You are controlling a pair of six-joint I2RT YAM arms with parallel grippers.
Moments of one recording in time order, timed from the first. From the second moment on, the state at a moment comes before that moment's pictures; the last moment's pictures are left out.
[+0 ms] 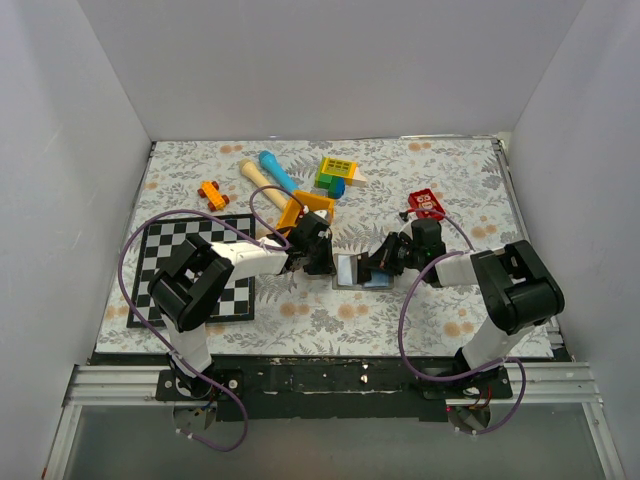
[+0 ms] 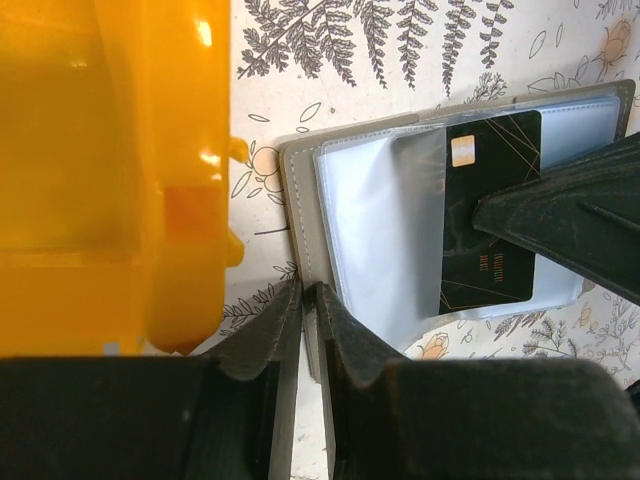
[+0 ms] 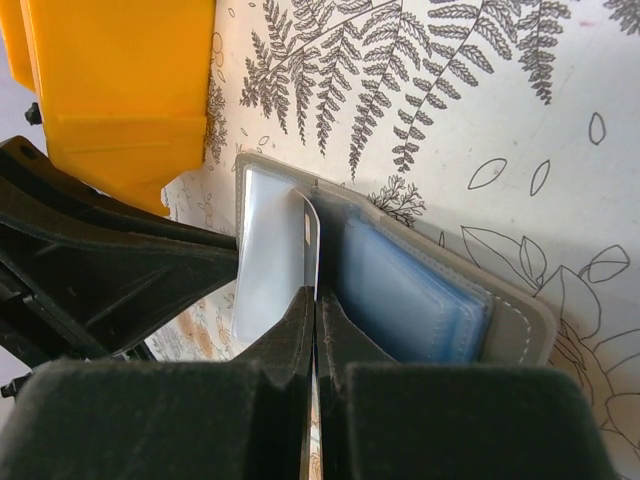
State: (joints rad) left arm -0.75 1.82 1.01 -0.08 0.07 -0.67; right arm 0.35 1.66 0.56 0.41 -0.54 0.76
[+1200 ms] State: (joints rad) left arm -0.75 1.83 1.01 -0.08 0.09 -0.67; right arm 0.42 1.47 0.63 0.00 -0.32 0.59
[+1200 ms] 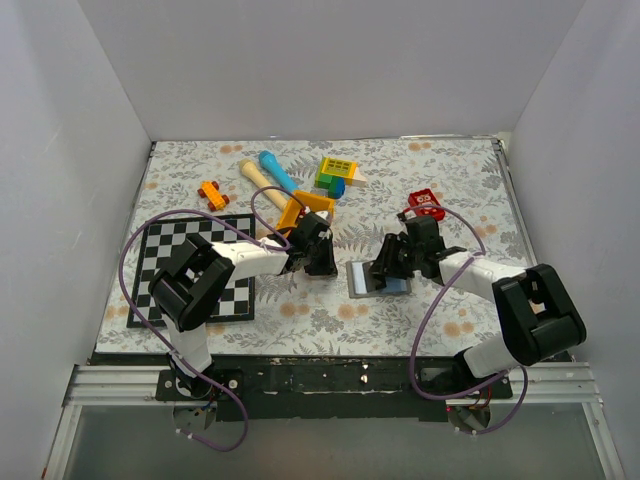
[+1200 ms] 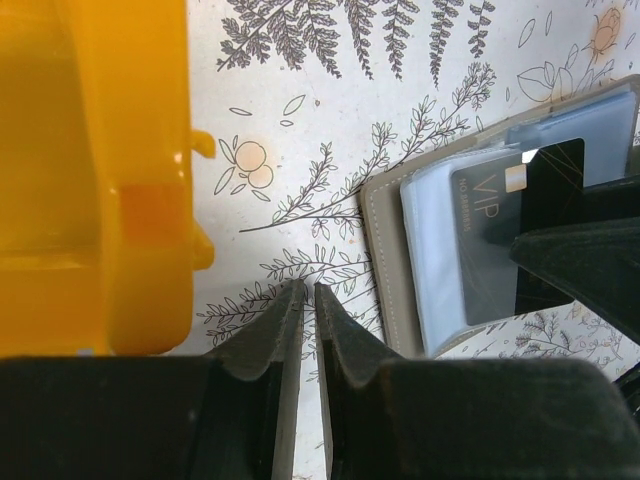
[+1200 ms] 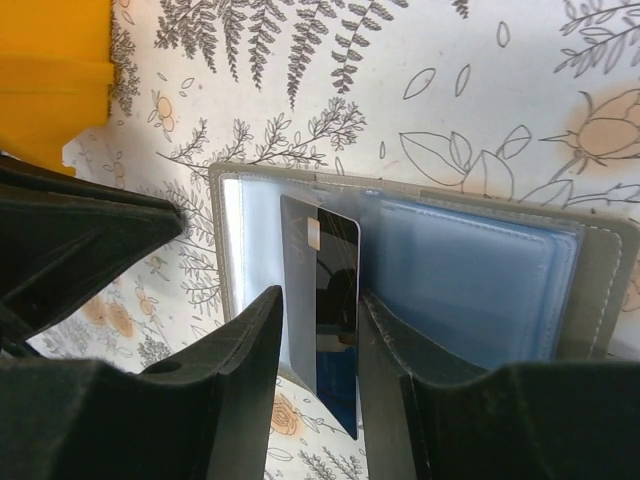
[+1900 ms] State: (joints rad) left arm -0.75 1.83 1.01 -0.07 0.09 -0.67; right arm 0.42 1.40 0.72 -0.31 -0.15 0.50
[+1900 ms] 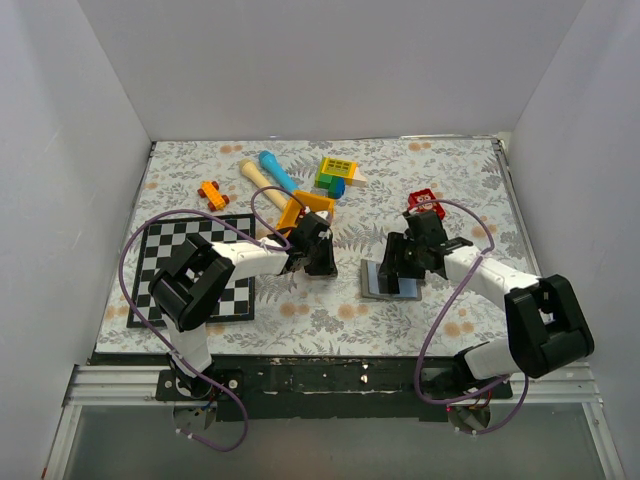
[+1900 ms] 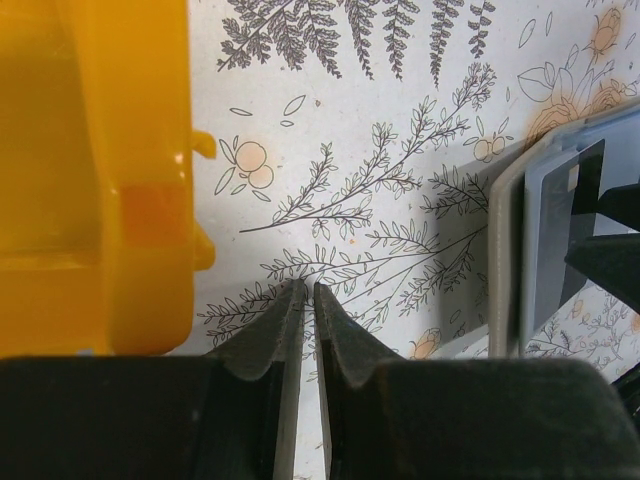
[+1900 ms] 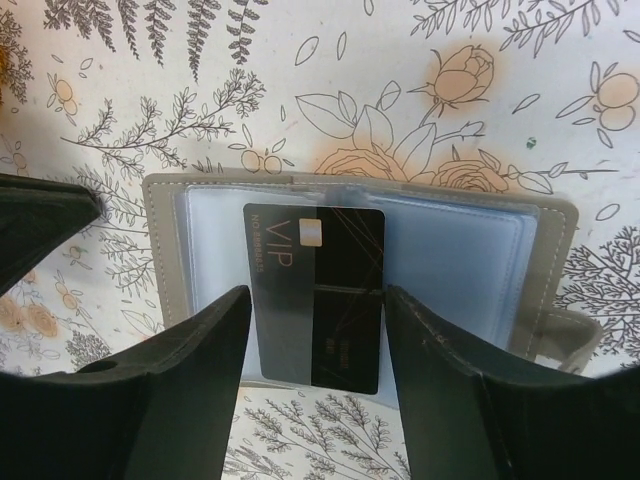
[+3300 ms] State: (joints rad) left arm -0.79 1.76 1.07 -0.08 0.15 -0.71; right arm 0.42 1.43 0.73 -0.40 -0.01 0.50
